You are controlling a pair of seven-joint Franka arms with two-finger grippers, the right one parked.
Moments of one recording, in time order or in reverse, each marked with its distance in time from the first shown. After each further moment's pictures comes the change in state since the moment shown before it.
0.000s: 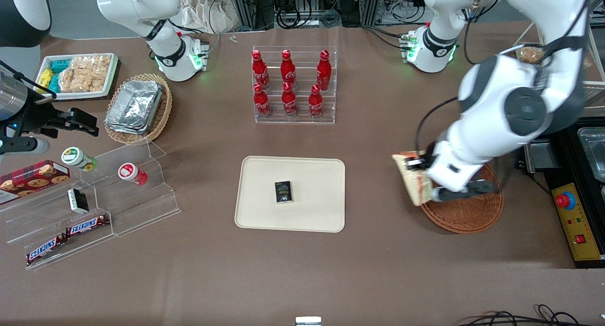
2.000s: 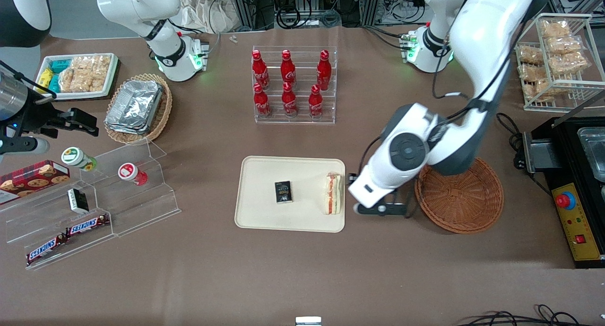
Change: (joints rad) arm -0.101 0.192 0.000 0.081 0.150 0.012 -0.024
